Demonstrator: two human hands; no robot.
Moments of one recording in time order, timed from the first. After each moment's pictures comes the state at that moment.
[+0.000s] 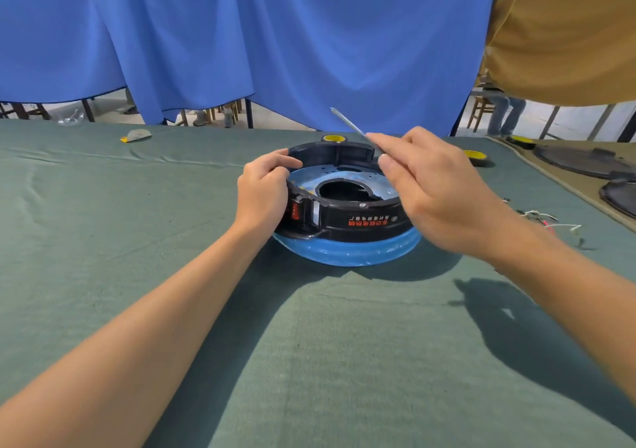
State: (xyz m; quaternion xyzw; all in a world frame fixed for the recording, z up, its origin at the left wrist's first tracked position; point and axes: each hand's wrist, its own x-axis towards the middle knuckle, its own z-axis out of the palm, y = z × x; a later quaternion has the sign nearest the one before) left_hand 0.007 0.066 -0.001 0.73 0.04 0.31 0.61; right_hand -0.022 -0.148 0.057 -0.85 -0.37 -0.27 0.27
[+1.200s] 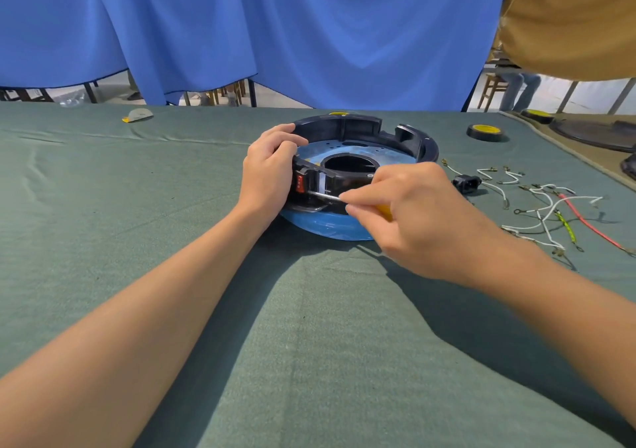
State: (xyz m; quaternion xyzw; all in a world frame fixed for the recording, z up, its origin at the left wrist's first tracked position) left_hand 0.004 0.066 -0.010 0.75 0.01 0.31 0.58; right_hand -0.056 -0.134 0.031 -0.86 -0.44 -0.19 0.16
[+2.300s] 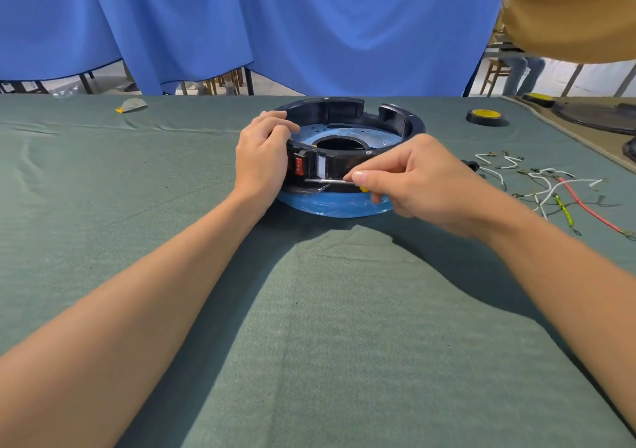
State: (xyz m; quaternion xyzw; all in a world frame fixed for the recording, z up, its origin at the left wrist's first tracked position) left_hand 0.005 0.063 -0.008 0.77 0.04 0.33 0.54; right_hand -0.021 -0.146 0.026 -0.84 -0.30 0.02 0.46
